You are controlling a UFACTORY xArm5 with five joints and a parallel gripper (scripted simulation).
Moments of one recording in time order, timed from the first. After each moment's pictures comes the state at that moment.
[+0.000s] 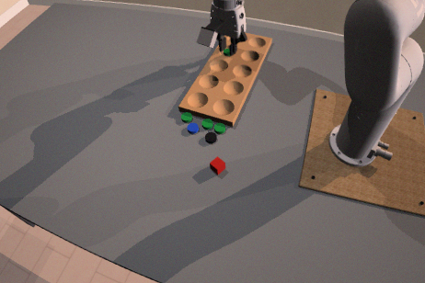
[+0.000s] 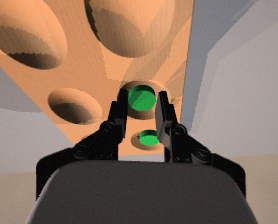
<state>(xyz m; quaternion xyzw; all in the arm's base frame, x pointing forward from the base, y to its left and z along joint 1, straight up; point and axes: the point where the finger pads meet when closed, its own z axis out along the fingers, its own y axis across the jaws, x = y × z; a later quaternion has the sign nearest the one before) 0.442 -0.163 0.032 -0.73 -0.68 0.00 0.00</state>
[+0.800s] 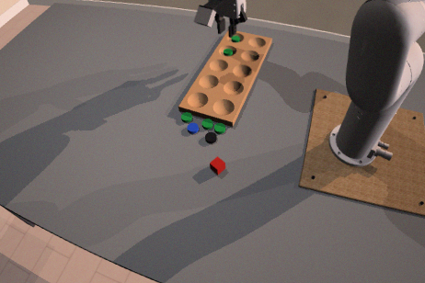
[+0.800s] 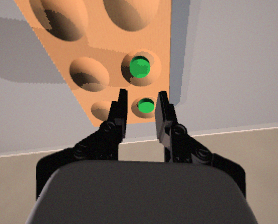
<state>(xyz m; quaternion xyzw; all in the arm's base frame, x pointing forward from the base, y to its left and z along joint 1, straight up) 0.444 -0.164 0.099 -0.73 -0.68 0.00 0.00</state>
